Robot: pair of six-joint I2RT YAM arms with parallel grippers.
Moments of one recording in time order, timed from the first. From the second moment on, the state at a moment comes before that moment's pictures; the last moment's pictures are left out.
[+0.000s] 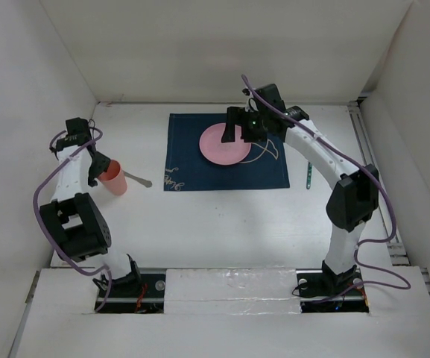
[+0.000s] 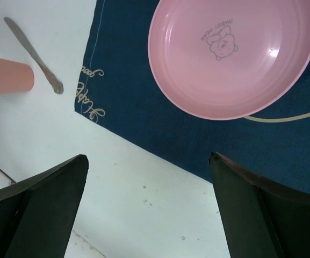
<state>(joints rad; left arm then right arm) 0.30 1.56 1.32 -0.91 -0.26 -0.77 0.49 1.89 1.81 -0.67 -0.25 0.39</state>
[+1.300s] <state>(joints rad) -0.12 1.49 1.57 -1.06 -0.07 -0.53 0.74 2.04 2.32 -0.81 -0.04 0.44</state>
